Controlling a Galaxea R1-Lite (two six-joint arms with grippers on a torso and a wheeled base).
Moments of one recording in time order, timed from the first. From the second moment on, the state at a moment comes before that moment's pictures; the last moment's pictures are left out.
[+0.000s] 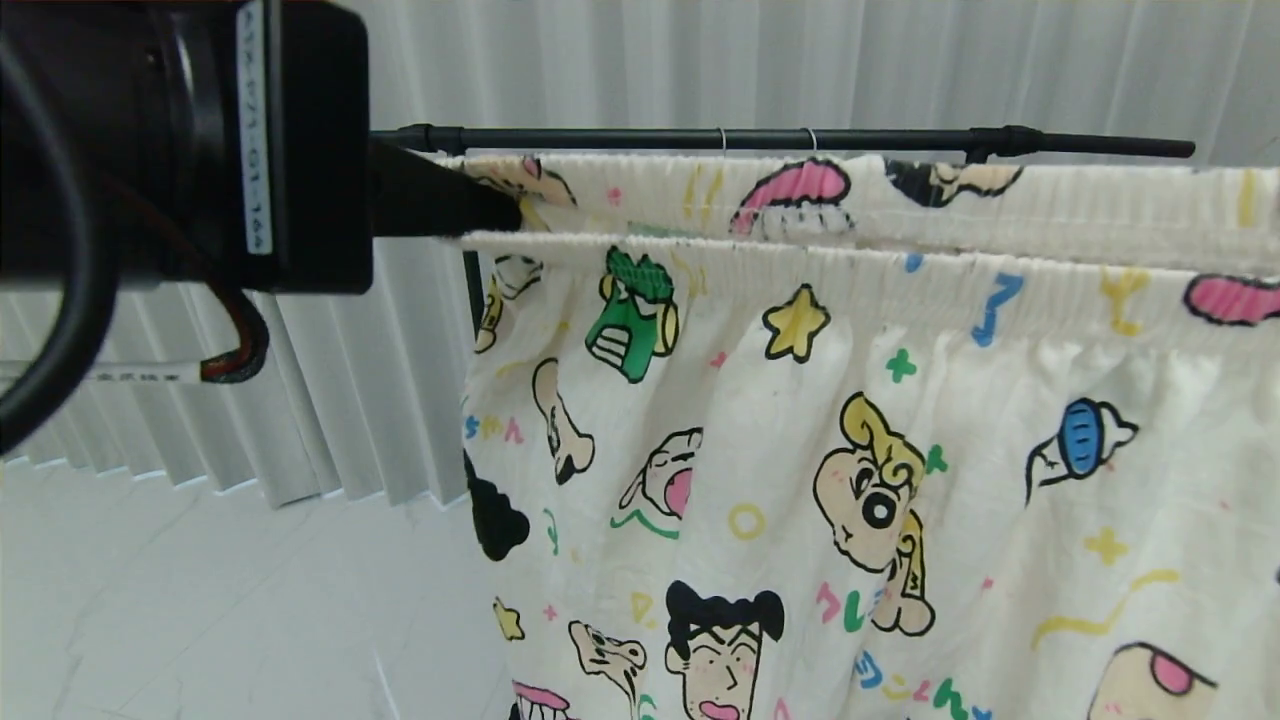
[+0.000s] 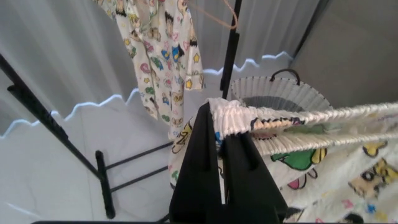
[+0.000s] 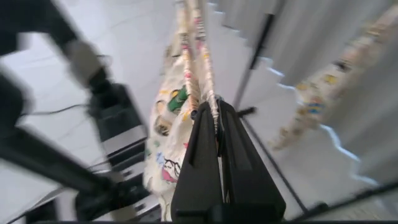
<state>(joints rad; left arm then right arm) -0.95 1.41 -1.68 0.68 0.32 -0.23 1.06 1.09 -1.64 0.84 0.01 0.06</state>
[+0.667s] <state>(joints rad) -0.95 1.19 -1.65 0.92 -0.27 -0.48 0.97 1.25 -1.39 0.12 -0.12 0.04</state>
